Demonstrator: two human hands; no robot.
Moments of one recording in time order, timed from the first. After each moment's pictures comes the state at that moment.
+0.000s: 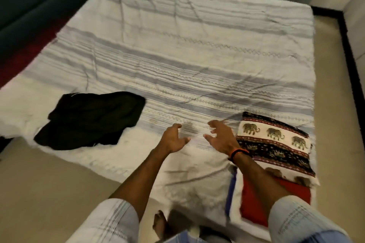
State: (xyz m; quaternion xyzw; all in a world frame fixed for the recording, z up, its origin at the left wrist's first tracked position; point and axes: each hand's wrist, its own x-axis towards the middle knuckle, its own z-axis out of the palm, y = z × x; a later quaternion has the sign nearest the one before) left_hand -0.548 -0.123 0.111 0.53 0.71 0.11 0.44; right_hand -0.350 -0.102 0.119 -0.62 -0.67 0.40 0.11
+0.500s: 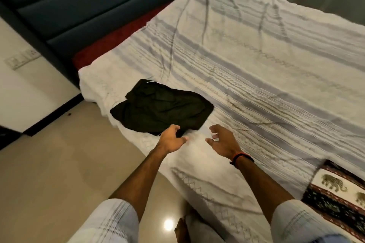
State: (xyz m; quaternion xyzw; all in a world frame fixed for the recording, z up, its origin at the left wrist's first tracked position) left_hand -0.801 -0.179 0.116 0.34 0.82 0.21 0.42; right_hand -0.614 -0.090 0.112 -0.50 -0.76 0.41 0.03
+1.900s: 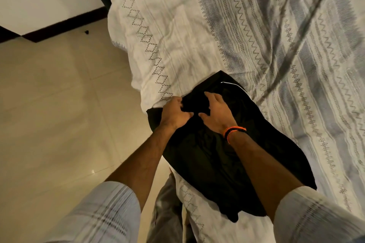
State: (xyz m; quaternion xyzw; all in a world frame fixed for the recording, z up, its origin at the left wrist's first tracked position) left_hand -1.218 -0.044 -0.095 0.02 0.83 0.29 0.47; right_hand -1.129 0.076 -0.096 -0.33 -0.84 0.36 -0.23
